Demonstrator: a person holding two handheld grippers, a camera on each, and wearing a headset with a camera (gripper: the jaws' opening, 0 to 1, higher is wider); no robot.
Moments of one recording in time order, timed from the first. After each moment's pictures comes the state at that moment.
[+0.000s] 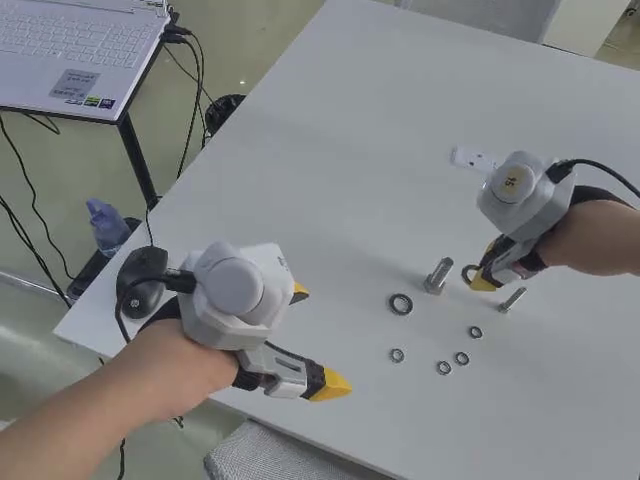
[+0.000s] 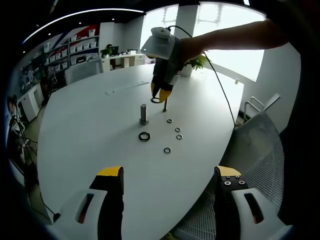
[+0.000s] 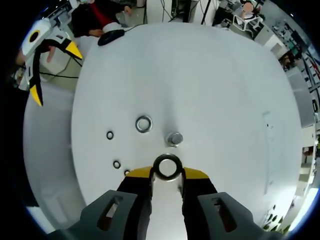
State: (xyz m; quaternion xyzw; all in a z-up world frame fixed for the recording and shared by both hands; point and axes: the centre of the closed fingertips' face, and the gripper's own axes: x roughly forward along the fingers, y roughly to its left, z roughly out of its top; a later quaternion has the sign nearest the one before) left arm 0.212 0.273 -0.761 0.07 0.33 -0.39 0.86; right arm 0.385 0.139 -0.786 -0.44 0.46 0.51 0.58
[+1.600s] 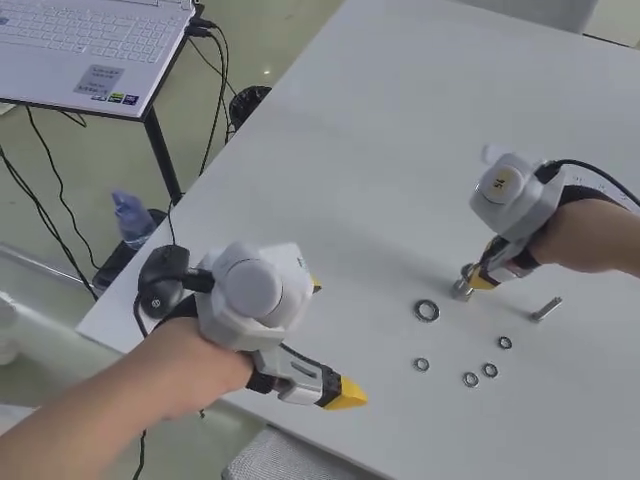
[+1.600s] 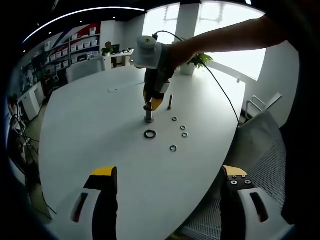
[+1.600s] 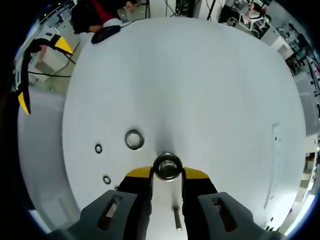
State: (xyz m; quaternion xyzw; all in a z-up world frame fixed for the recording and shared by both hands) left arm 0.220 0.286 -0.764 0.07 0.34 -0.38 0.86; right arm 0.399 0.171 -0.823 -0.45 0.46 0.52 0.56
